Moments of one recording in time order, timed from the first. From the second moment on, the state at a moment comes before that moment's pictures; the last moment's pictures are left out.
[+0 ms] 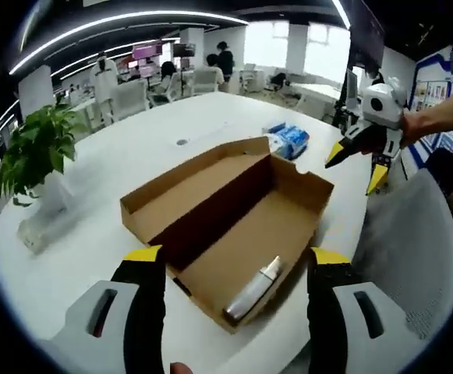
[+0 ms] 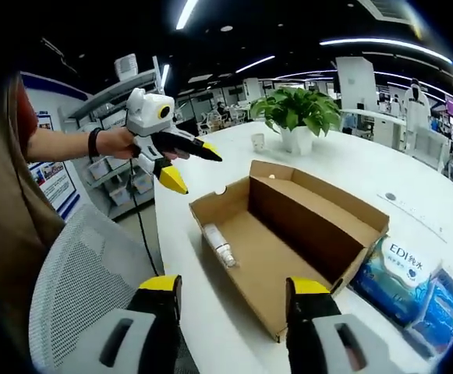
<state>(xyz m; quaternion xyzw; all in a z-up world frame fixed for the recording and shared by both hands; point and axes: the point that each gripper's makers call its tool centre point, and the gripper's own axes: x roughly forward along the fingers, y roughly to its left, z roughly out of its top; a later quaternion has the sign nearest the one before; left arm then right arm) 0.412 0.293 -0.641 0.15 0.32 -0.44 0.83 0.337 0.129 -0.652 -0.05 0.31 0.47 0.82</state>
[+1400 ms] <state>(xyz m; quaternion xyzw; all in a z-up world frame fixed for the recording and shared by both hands) 0.438 0.268 -0.762 0.39 0.38 -0.57 0.61 0.308 0.095 -0.668 0.00 0.35 0.38 0.85</state>
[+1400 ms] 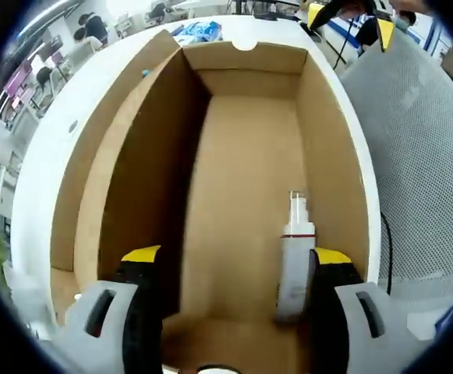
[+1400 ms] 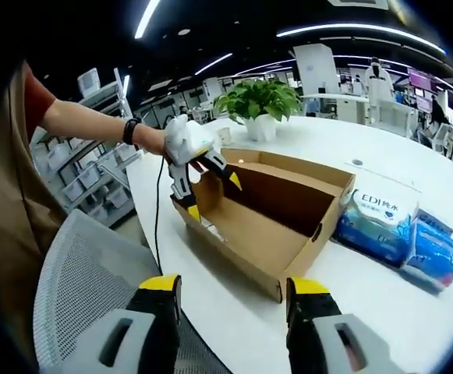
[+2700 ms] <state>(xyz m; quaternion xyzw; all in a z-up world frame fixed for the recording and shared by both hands) 0.406 0.265 -0.781 0.45 0.33 -0.61 0.56 0.304 0.102 -0.673 0.01 0.36 0.39 0.85</state>
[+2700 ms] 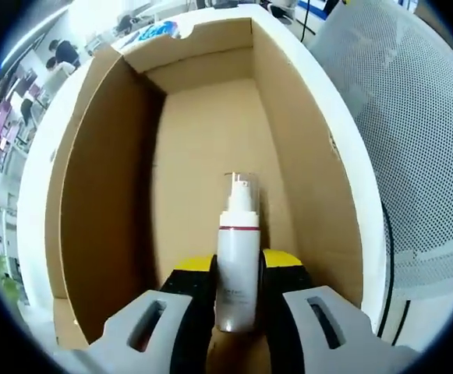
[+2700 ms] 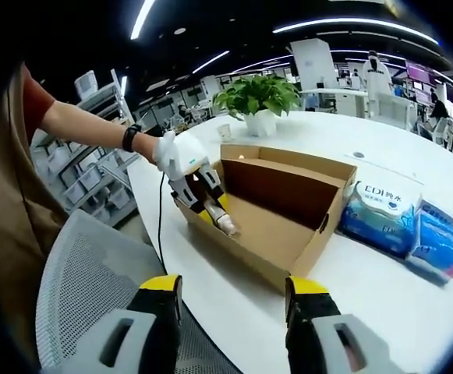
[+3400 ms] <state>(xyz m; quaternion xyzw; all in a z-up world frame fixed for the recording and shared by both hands) 0.402 0.233 -0.730 0.45 0.27 -0.61 0.59 0.322 0.132 -0.671 0.04 0.35 0.41 0.84</state>
